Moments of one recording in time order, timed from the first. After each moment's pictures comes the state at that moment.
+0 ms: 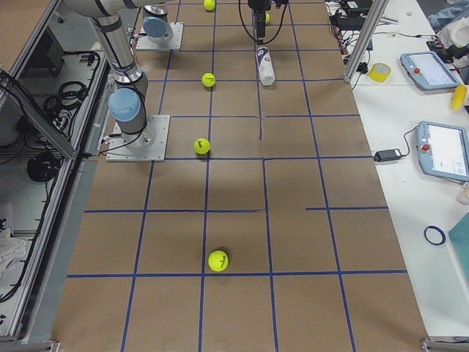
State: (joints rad) left arm -1.43 -1.93 -1.79 -1.18 0.97 0.33; right arm 1.60 -1.58 1.44 -1.51 -1.59 0.05
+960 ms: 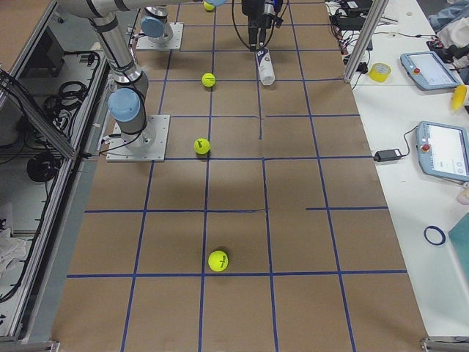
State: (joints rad) left arm -1.47 -2.05 -1.80 -1.10 0.89 0.29; right arm 1.59 -1.60 1.48 -1.53 -1.60 0.06
